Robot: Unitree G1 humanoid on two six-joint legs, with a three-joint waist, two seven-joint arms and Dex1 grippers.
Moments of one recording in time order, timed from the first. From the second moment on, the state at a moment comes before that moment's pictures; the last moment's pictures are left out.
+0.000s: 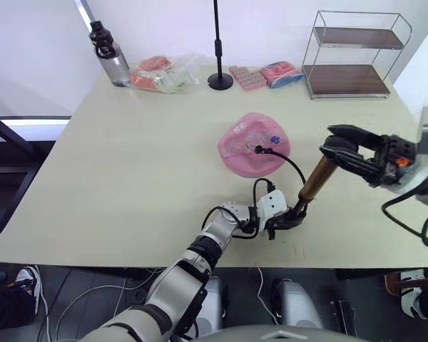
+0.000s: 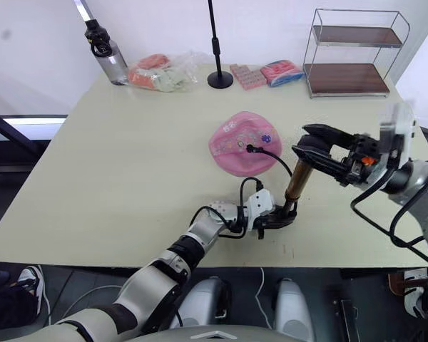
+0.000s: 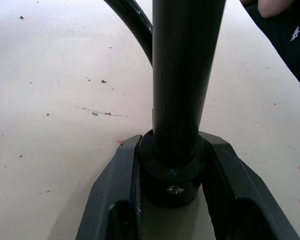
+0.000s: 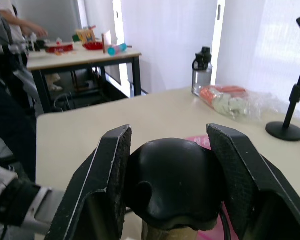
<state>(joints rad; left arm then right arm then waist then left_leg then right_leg) -0.62 -0.02 -0.39 0.90 0.08 -0.27 -0.92 -0.30 -0.81 -0.35 -0.45 1.05 0.61 0.81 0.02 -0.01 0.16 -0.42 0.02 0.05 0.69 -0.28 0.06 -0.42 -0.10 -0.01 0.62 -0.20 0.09</state>
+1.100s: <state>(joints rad) -0.63 -0.04 -0.38 0.98 0.11 -0.27 -0.90 -0.09 -0.65 -0.12 -0.31 0.69 0.29 0.91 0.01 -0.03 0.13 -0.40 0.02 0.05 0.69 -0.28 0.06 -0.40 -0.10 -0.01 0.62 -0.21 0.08</state>
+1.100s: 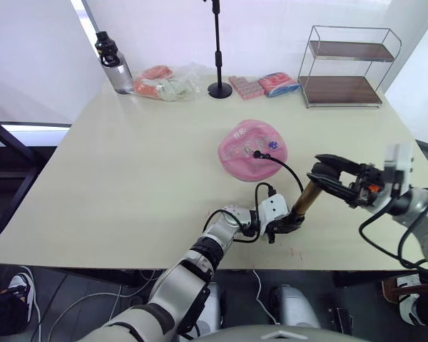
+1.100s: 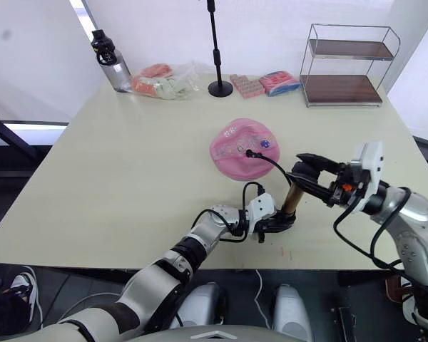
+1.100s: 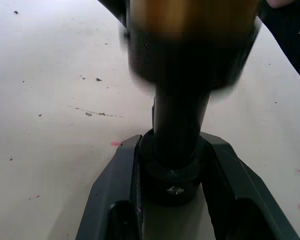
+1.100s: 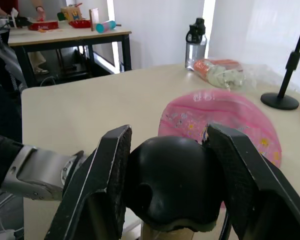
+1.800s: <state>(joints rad) -0.64 -0.05 -0.38 0.99 0.11 -0.27 -0.91 -0.14 -0.72 -0.20 -0.36 0.80 0.40 0.91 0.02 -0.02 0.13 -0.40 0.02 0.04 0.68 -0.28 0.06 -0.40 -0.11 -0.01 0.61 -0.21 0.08</state>
